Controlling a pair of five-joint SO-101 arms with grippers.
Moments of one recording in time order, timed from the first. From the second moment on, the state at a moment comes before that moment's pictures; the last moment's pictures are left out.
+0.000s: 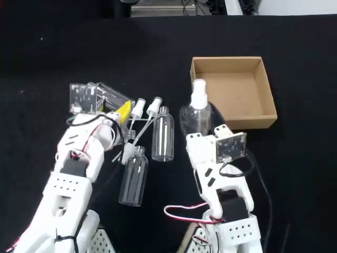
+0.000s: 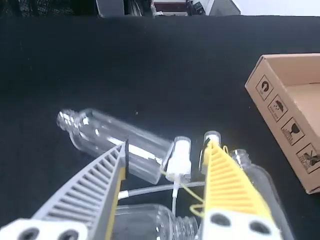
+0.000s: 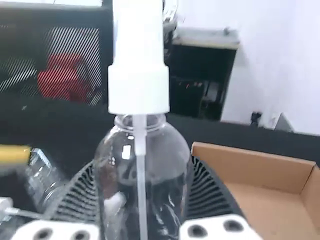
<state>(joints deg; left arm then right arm) 4.0 -52.7 74.9 7.7 3.3 -11.1 -103.1 96.7 18.1 2.9</state>
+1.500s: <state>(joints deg) 10.4 -52.8 85.8 1.5 4.4 40.1 -70.1 64.7 20.4 19.2</state>
